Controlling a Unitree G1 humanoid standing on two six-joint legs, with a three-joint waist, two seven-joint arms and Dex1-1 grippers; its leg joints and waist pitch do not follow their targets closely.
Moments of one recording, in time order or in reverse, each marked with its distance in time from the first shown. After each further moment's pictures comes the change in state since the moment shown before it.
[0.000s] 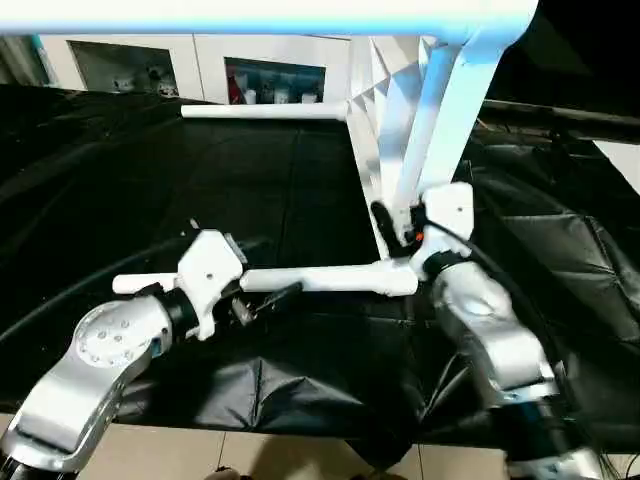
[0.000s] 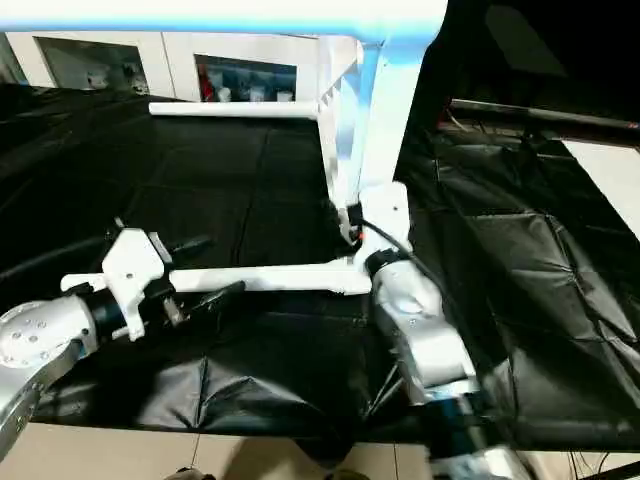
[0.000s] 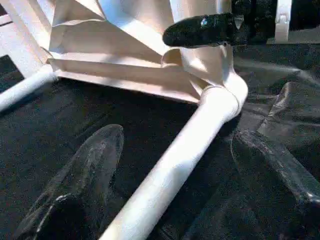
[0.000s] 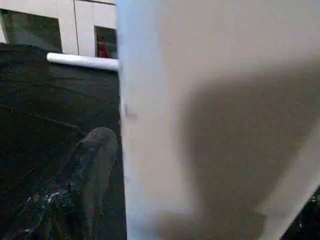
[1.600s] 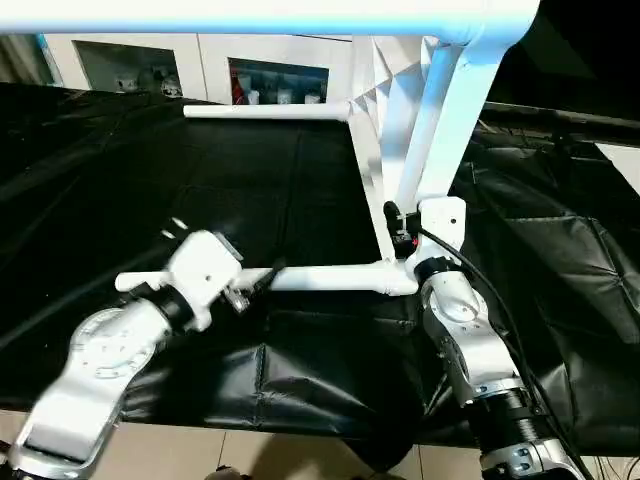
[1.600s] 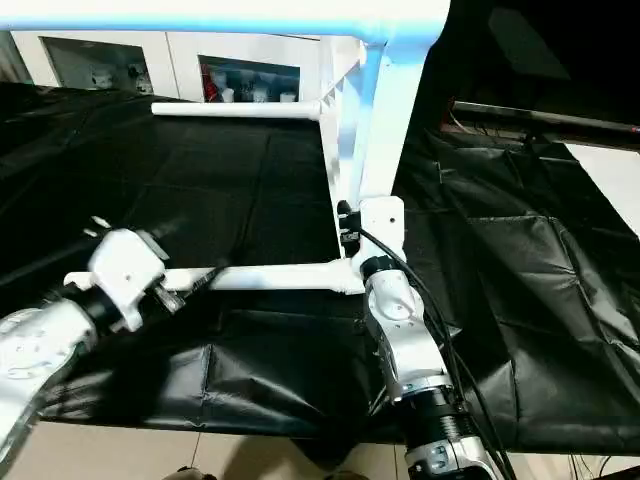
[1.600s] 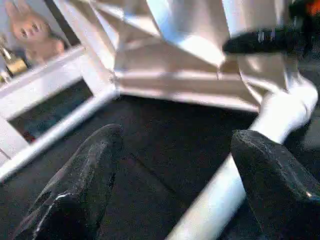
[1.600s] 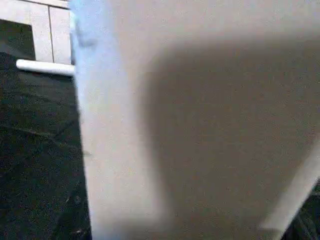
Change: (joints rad) left arm 0.028 -0.054 0.066 -0.002 0.158 -0.165 0.094; right arm -0.020 0.048 -0.040 0.202 -0.133 -0.244 -0.062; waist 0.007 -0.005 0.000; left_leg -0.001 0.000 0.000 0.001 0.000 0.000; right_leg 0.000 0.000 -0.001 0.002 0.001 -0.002
